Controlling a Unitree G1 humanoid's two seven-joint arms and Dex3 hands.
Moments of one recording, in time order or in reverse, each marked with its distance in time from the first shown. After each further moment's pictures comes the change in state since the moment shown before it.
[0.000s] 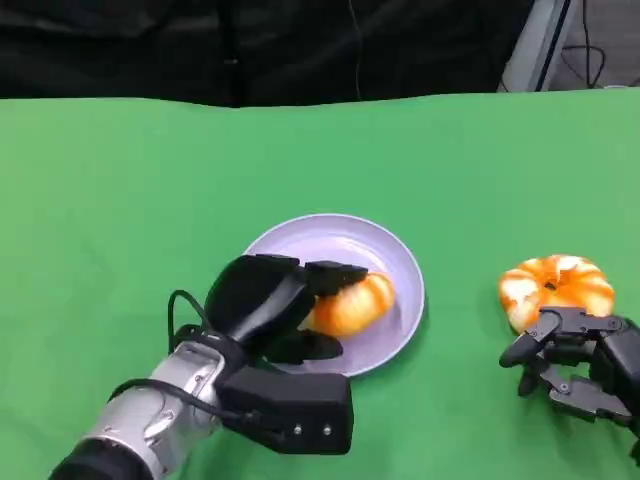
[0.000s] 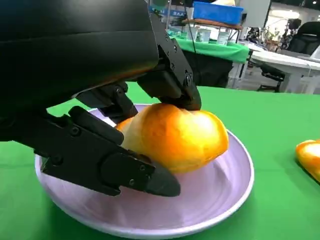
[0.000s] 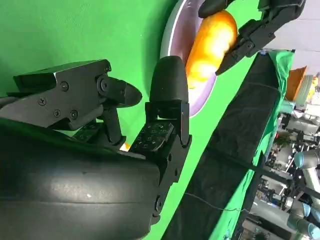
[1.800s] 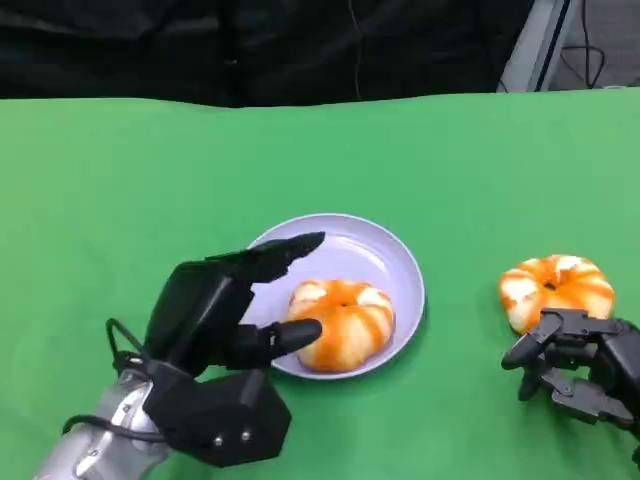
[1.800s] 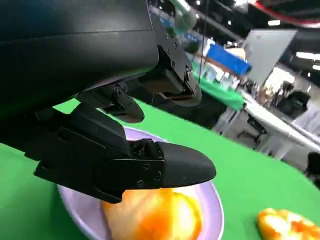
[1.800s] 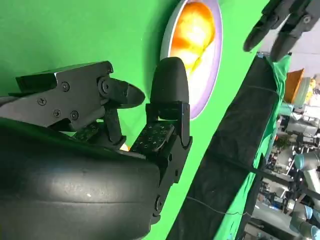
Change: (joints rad) left arm 0.174 0.055 0.212 -0.125 -0.215 -0.251 0.001; right arm 0.000 0.001 -0.006 0.009 0.041 0.008 0.058
